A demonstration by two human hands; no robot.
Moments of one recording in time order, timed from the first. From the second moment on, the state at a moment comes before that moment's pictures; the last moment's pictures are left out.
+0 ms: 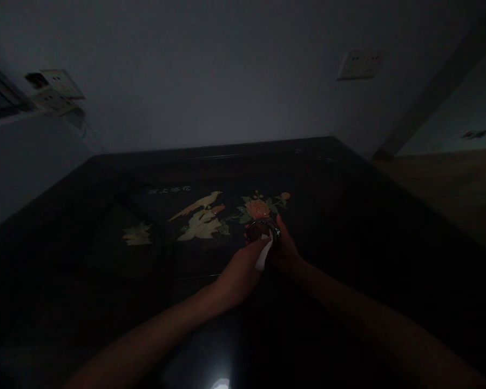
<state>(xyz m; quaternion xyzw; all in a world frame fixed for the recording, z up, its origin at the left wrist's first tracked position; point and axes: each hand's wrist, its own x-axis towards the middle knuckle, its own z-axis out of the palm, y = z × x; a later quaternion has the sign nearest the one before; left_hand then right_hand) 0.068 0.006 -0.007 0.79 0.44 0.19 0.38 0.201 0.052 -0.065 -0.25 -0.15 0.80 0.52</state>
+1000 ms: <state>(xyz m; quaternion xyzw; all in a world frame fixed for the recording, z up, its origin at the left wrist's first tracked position) 0.061 0.009 -0.002 0.93 0.37 0.00 0.04 0.199 0.053 -0.068 -0.26 -0.14 0.79 0.53</state>
